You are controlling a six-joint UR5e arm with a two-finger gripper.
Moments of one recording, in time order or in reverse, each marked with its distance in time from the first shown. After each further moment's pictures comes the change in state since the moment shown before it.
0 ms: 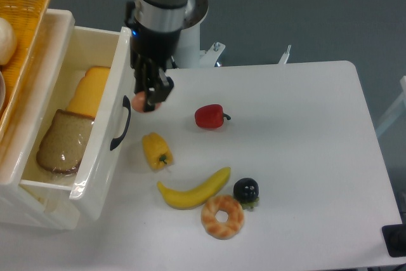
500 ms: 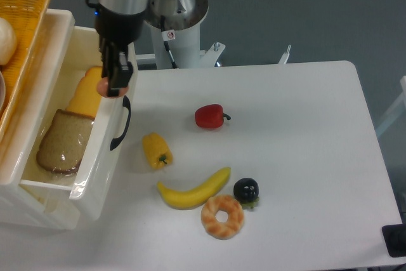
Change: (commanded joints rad) arm -0.109 -0.002 -0.011 -0.002 0.006 0.000
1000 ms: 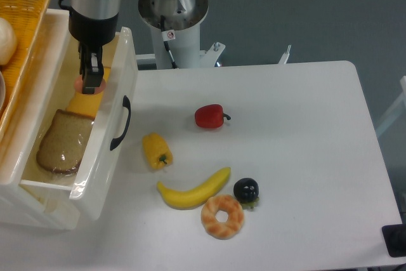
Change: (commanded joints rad) arm -0.035 -0.002 -0.051 -0.015 0.005 0.008
